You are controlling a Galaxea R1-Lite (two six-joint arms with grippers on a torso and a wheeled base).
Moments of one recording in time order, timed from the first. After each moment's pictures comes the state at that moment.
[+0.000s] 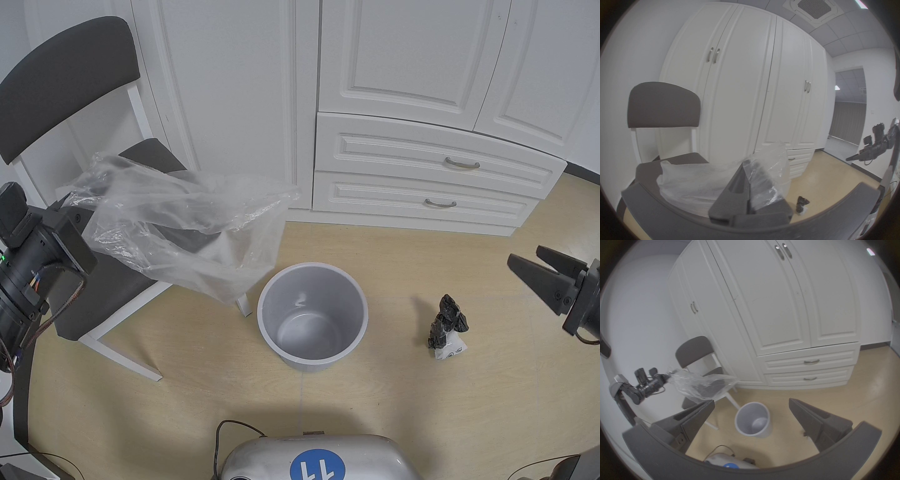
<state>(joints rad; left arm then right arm) -0.43 1.20 -0.48 -1.03 0.04 -0.01 0.64 1.00 -0.57 -0.42 -0.18 0.21</state>
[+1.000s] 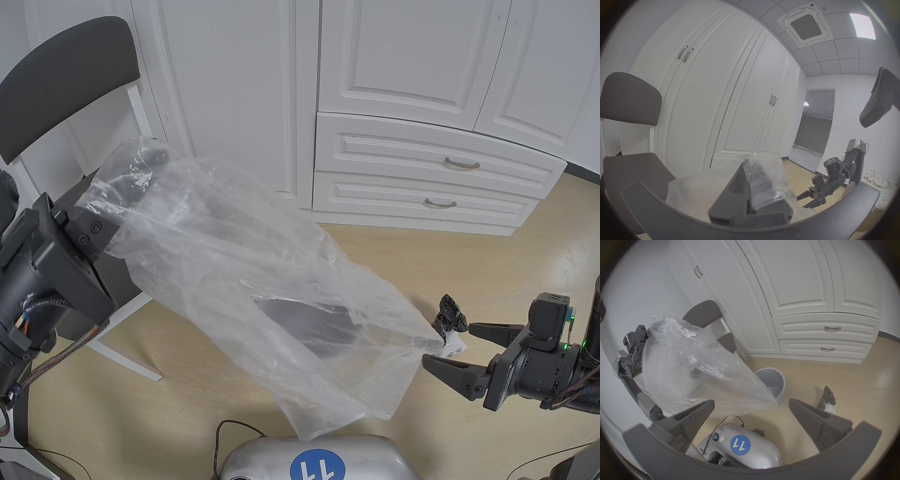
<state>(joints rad) -0.80 1.19 -0.52 -1.04 0.03 -0.01 0.83 1.22 -0.48 -0.42 -0.21 0.28</state>
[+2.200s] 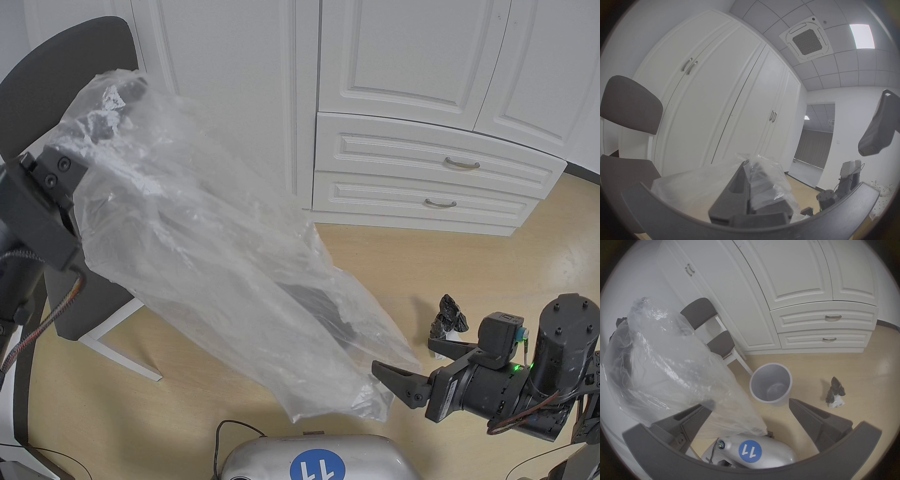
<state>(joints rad) -0.87 1.19 -0.59 -1.12 0.11 -0.01 0.94 1.43 -0.46 -0.64 -0.34 0.41</state>
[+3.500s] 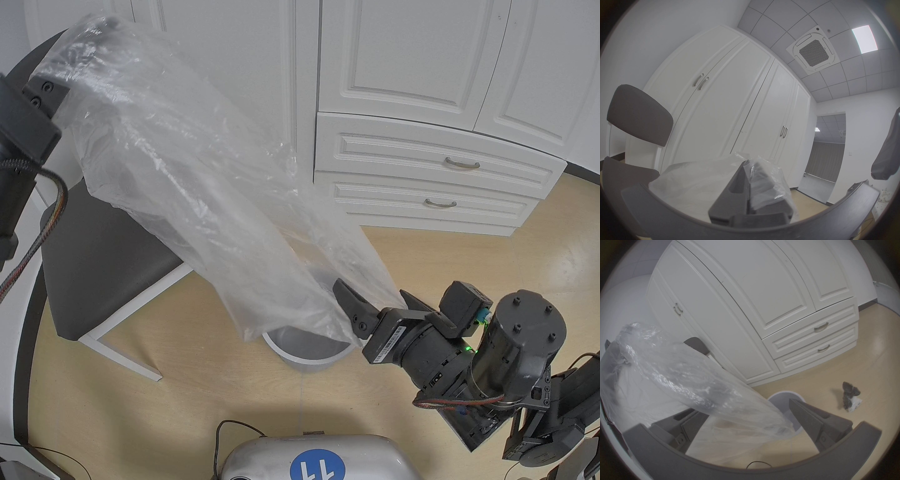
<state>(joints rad) -0.85 1.22 -0.69 -1.21 0.20 -0.01 1.01 1.72 -0.55 -1.19 -0.64 0.48</state>
